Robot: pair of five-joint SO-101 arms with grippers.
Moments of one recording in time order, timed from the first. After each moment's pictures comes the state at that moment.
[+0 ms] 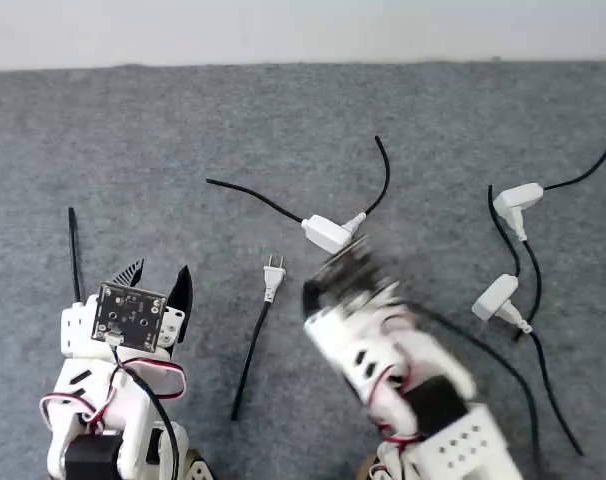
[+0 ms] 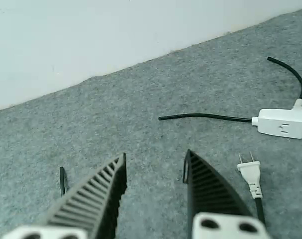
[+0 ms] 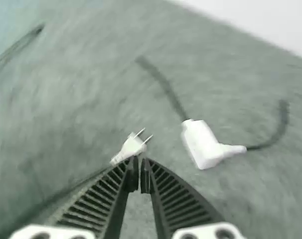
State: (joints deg) left arm -4.2 -101.3 71.5 66.9 -8.3; right arm -35.1 -76.9 75.6 44.1 12.5
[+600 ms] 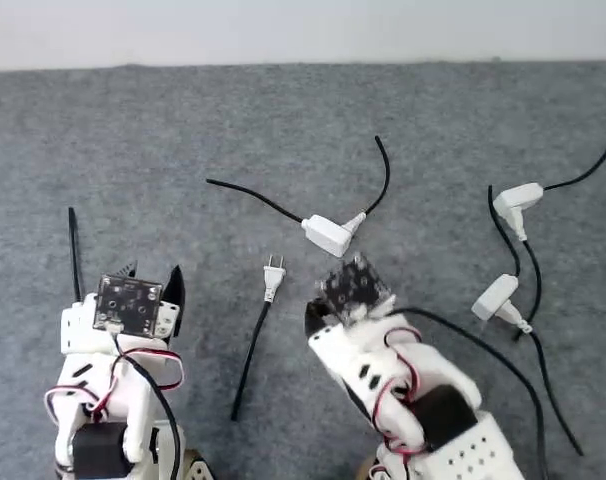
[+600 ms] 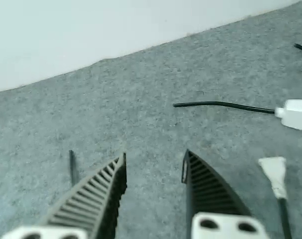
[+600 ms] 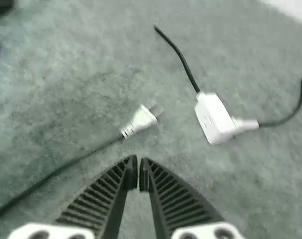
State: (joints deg) left arm -8.5 -101.3 77.6 62.8 -8.3; right arm -33.8 -77.5 67.2 58.4 7.2
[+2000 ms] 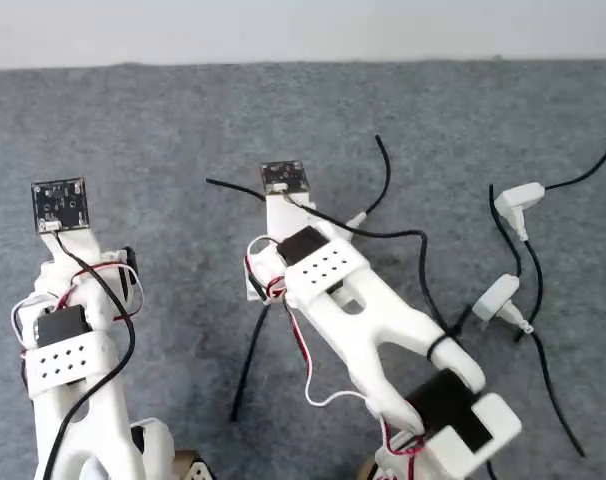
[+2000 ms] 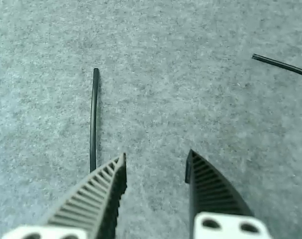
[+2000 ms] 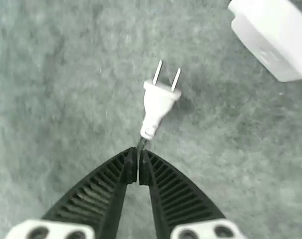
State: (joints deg) left arm -23.2 -42.9 60.6 44.1 0.0; right arm -38.9 1.6 20.7 59.3 -30.0
